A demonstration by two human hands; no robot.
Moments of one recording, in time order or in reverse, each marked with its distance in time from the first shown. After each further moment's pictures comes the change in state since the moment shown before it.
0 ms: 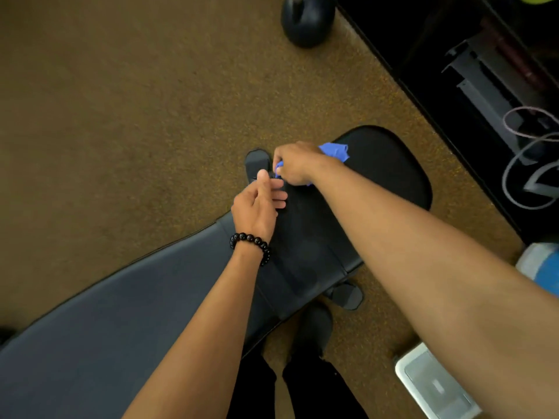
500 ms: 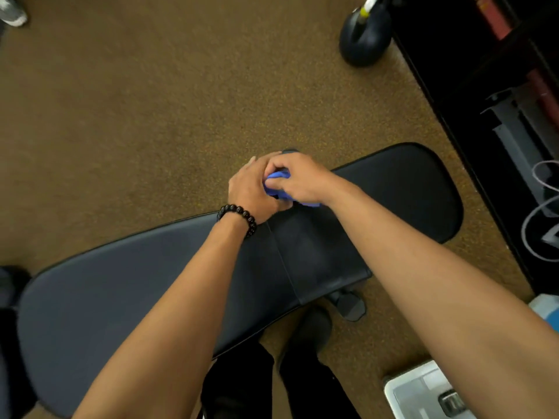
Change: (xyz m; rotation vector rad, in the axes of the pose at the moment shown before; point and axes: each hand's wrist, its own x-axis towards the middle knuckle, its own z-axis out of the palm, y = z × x) left_hand 0.018 0.000 -0.108 0.641 -0.148 0.312; right_hand -0.046 -0.083 0.033 0.392 -0.020 -0.325
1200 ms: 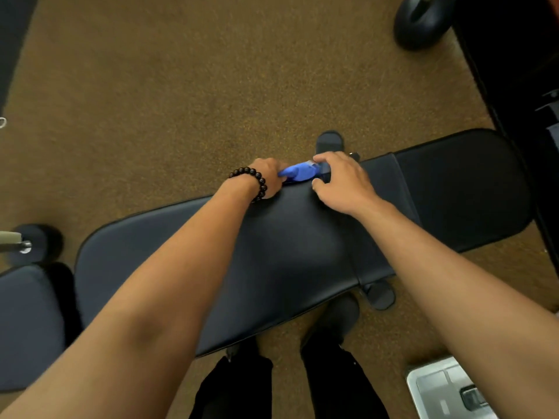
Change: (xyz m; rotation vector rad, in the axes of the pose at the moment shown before) left_hand 0.007 -0.111 -0.065 0.428 -0.380 -0.063; right_hand -0.007 -0.030 0.096 -0.280 0.179 0.197
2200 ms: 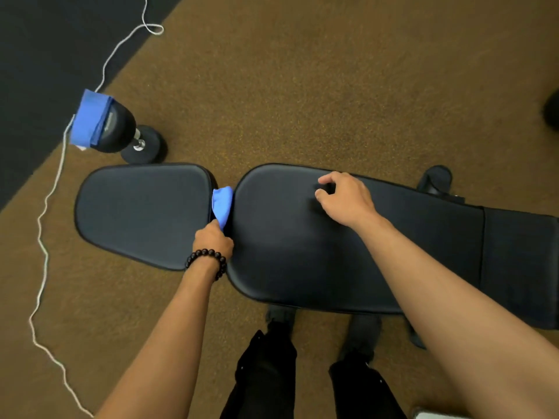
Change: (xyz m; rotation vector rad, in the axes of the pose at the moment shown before) left_hand -0.329 -0.302 0.130 -0.685 0.268 -0.986; right_hand -0.060 -0.272 0.186 -0.143 -0.216 -0.135
